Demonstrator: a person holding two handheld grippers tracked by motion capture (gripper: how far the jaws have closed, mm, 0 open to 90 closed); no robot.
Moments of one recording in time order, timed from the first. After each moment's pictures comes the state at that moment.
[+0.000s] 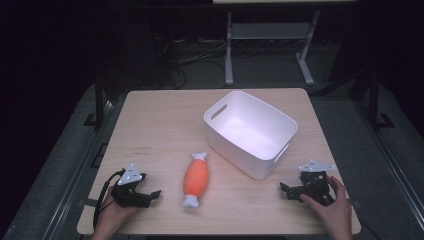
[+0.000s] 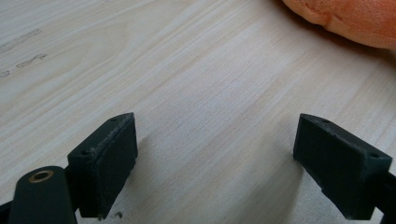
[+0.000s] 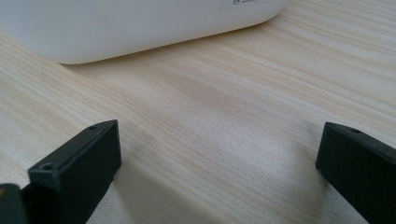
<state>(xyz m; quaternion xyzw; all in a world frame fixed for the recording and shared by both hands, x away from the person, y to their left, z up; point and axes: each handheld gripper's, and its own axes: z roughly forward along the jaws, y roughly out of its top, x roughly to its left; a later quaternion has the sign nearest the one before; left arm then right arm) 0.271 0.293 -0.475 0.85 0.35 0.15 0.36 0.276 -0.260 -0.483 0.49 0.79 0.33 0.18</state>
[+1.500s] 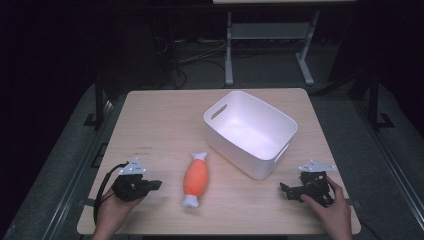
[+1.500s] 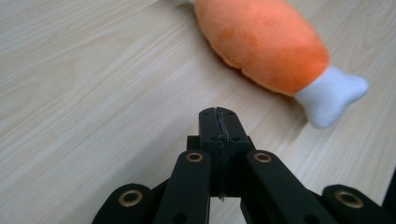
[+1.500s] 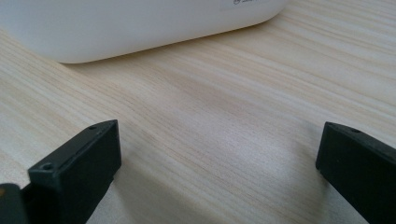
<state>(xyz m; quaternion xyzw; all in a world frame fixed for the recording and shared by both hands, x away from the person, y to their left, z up) 0.268 0.266 -0.422 0.87 0.34 0.07 0.36 0.276 -0.261 -0.483 0.48 0.79 0.33 0.18</state>
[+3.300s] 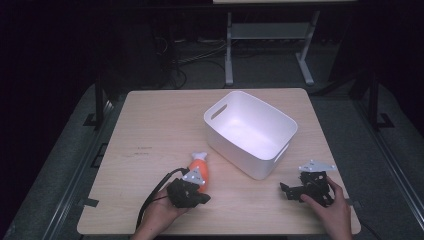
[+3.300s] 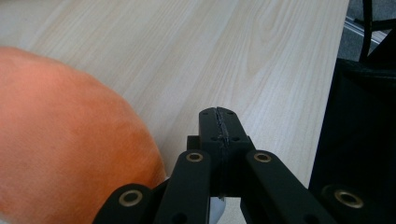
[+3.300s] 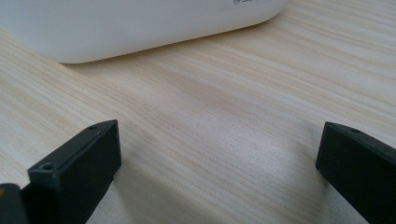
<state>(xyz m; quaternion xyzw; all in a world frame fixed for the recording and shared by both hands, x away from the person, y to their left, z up) 0.261 0.132 -0.427 0.92 0.22 -0.01 0.31 0.276 -0.261 -0.483 0.48 0.79 0.33 0.18</state>
